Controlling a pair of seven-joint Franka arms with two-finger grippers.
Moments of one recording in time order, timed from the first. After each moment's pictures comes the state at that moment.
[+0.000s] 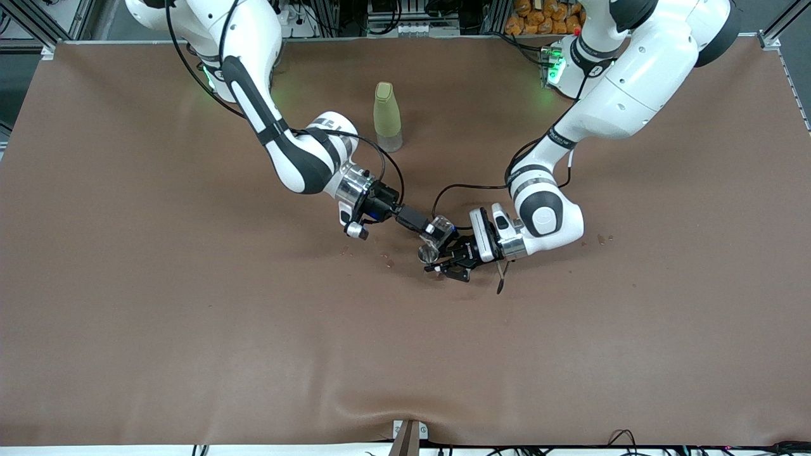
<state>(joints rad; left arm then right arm) -0.11 0.80 -0.44 -1.74 -1.75 2.43 2.70 0.65 0.56 0.08 -1.76 2.62 2.47 -1.04</state>
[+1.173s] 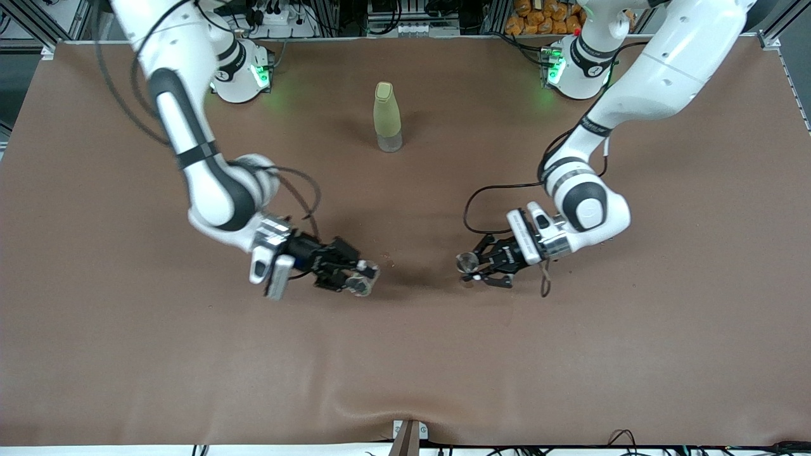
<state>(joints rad) 0.07 0.62 -0.44 -1.90 -1.75 2.41 2.67 0.31 0.56 0.02 -1.74 1.83 2.20 -1.34</state>
